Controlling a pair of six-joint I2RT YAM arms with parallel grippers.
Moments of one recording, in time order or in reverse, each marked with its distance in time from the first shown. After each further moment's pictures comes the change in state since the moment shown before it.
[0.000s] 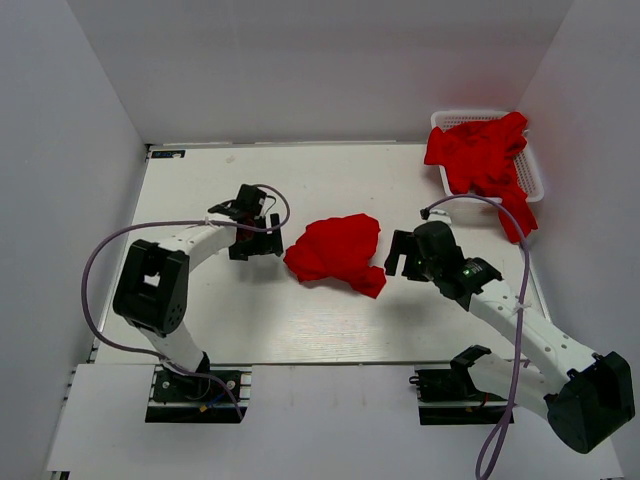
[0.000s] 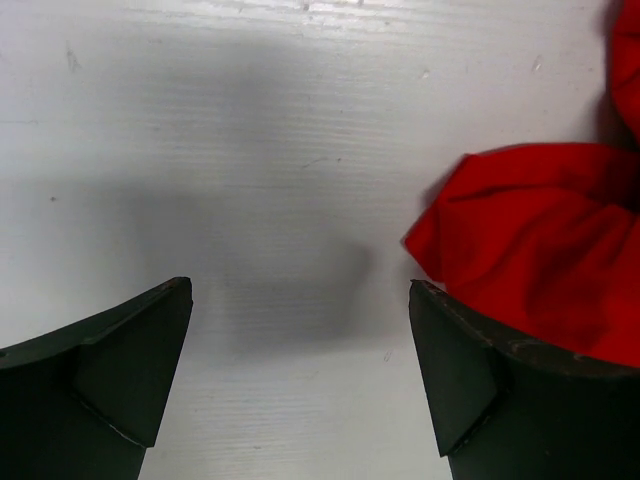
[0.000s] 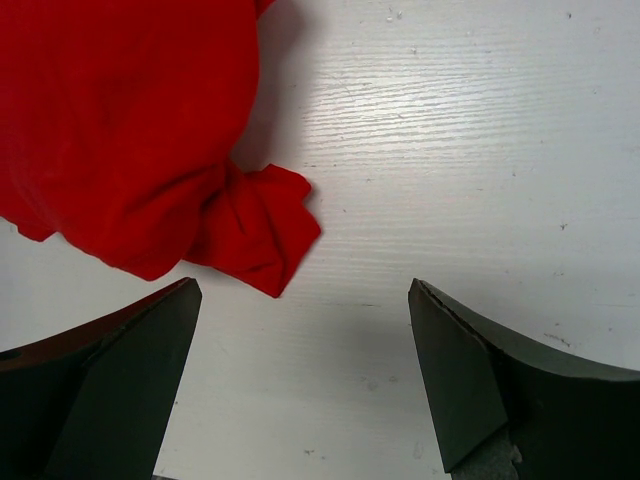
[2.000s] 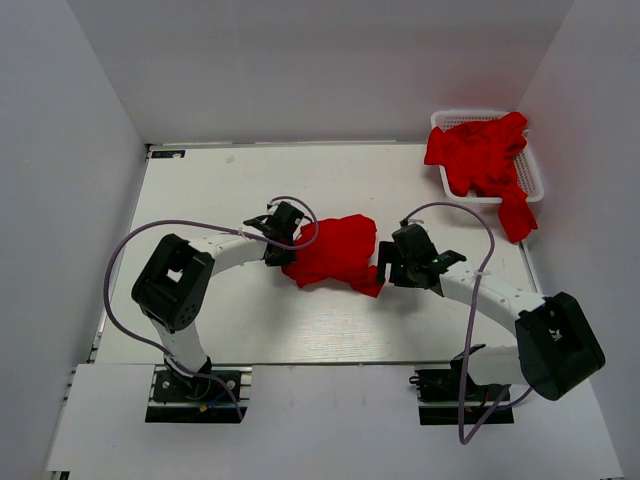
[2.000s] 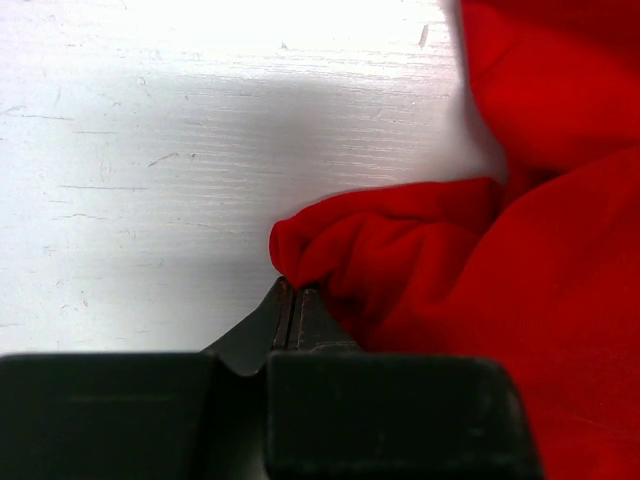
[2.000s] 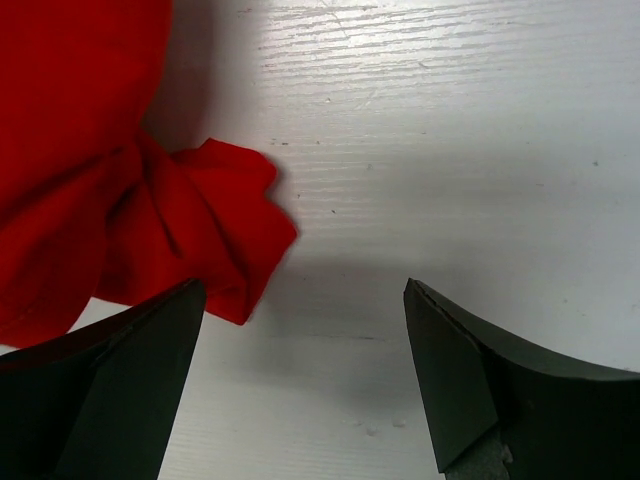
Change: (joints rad) left arm -0.231 0.084 -0.027 0.134 -0.212 -0.147; right arm 0.000 0.282 -0.050 0.142 -0.048 0.003
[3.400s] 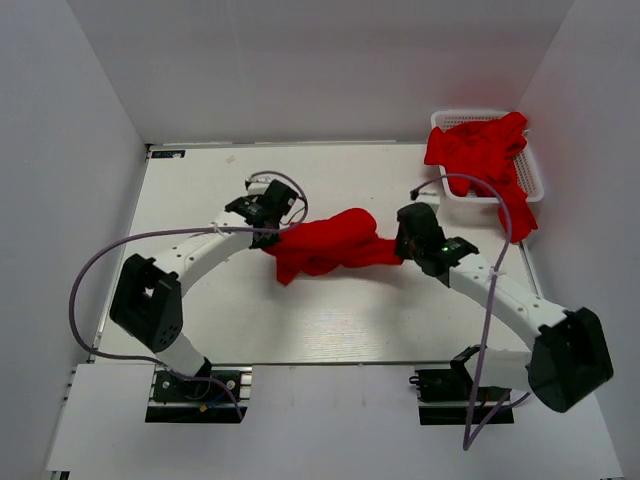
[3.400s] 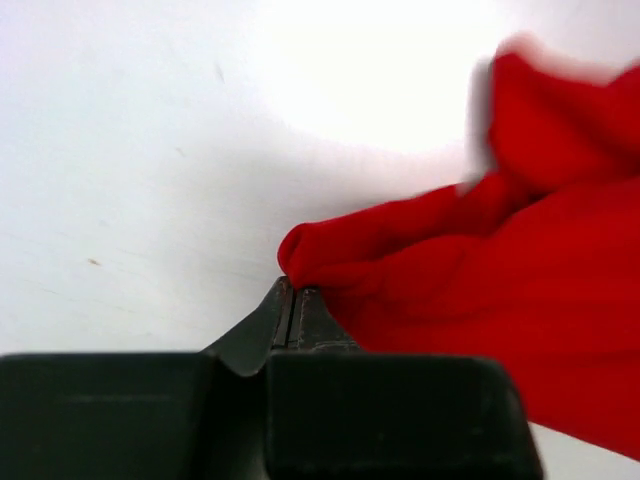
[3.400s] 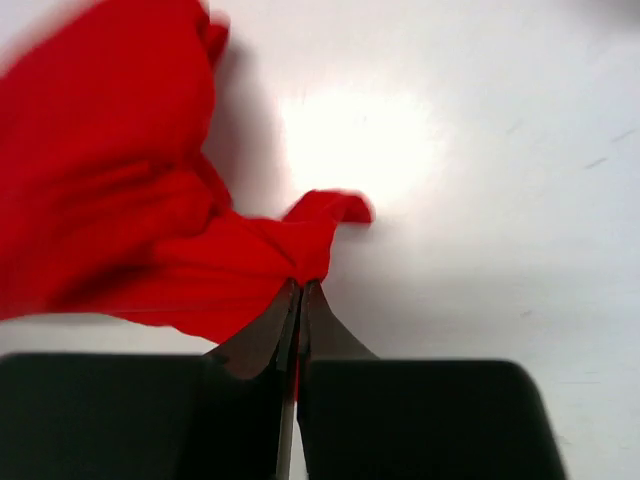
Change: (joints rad) left arm 0.004 -0.146 0.132 -0.338 -0.225 -0.063; right arm 0.002 -0.006 0.114 0.023 0.150 -0.055
